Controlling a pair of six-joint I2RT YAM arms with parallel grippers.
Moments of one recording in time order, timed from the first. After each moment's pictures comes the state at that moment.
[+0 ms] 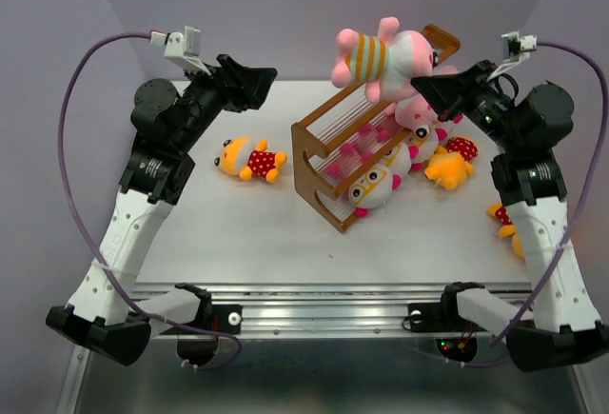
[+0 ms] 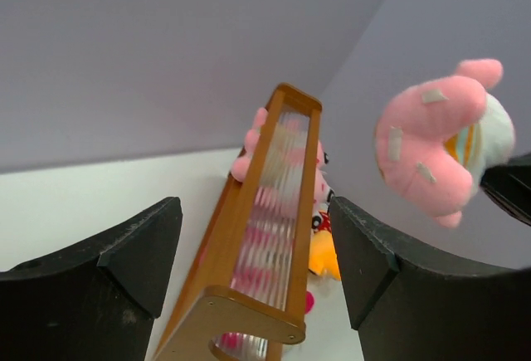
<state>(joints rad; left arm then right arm) -0.39 1.14 1.43 -0.11 0.22 -0.52 0.11 1.11 1.38 -0.03 -0.62 0.58</state>
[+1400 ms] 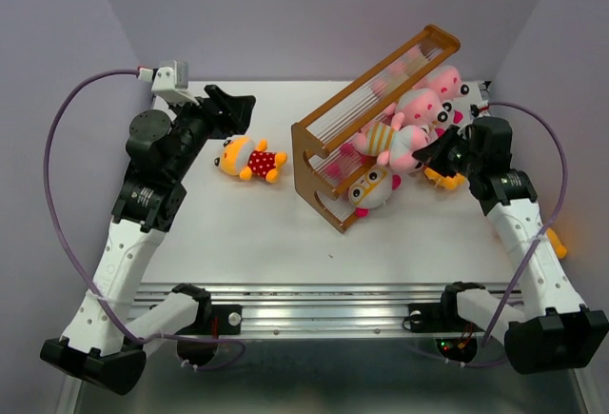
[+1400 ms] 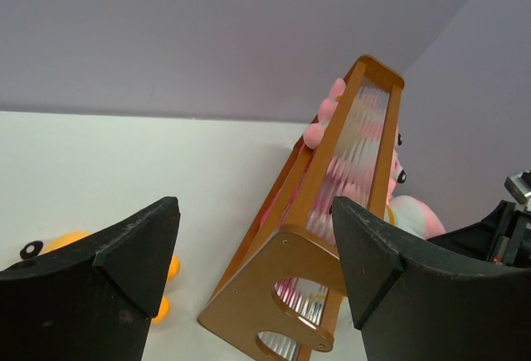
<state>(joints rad) -0.33 0.96 1.22 -0.20 0.08 -0.45 0.07 1.02 1.04 -0.54 -0.26 0.64</state>
